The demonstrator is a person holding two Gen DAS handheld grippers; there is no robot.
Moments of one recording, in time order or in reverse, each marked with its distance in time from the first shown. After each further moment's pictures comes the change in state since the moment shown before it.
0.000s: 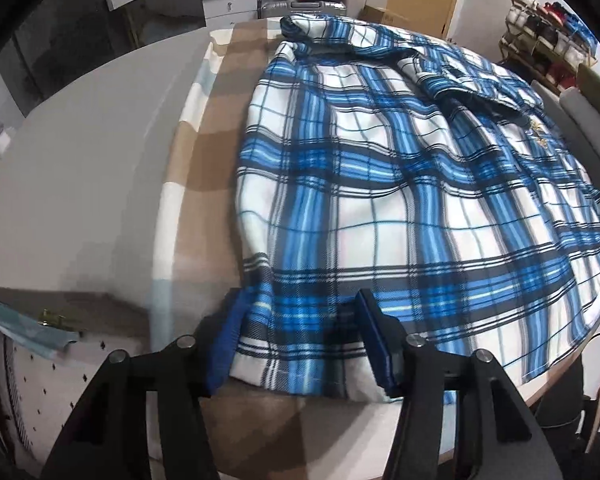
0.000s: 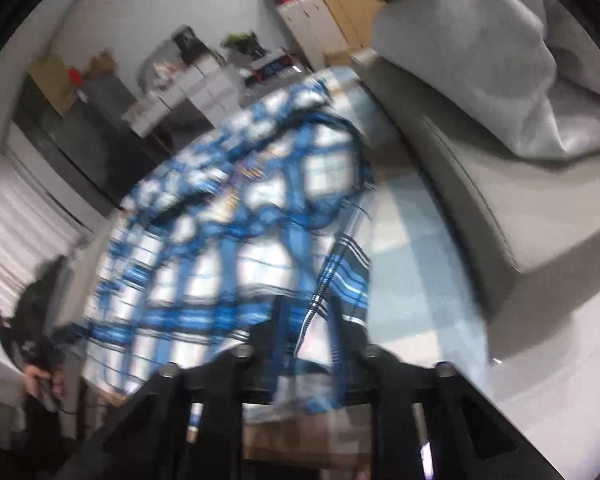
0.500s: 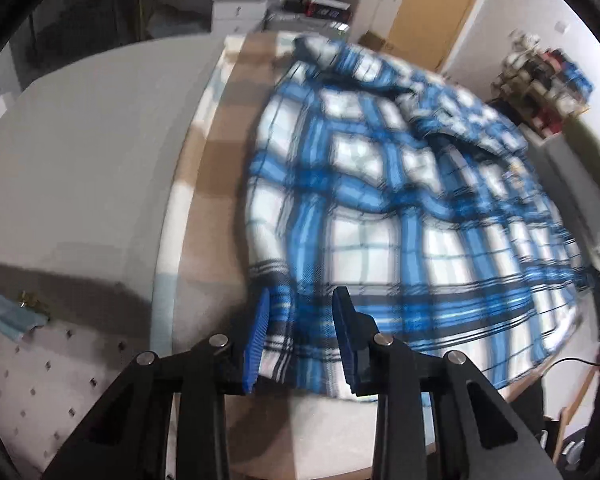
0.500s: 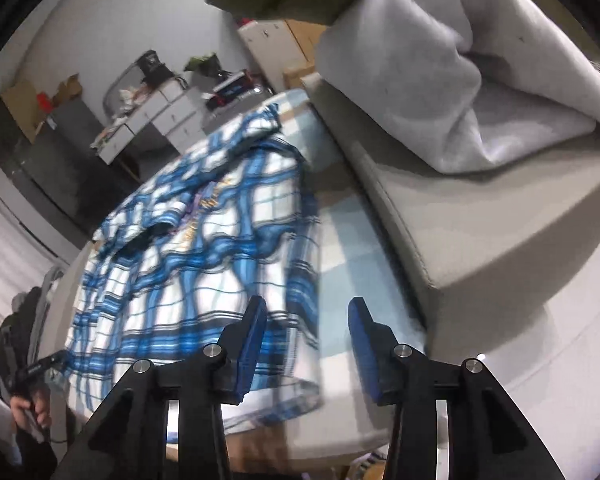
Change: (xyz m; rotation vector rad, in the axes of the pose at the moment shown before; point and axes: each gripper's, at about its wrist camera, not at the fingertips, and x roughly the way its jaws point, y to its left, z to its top) left arm -0.018 0.018 -0.009 -0.116 -0.047 -0.083; right arm -0.002 -0.032 0.006 0.085 -0.013 -0.194
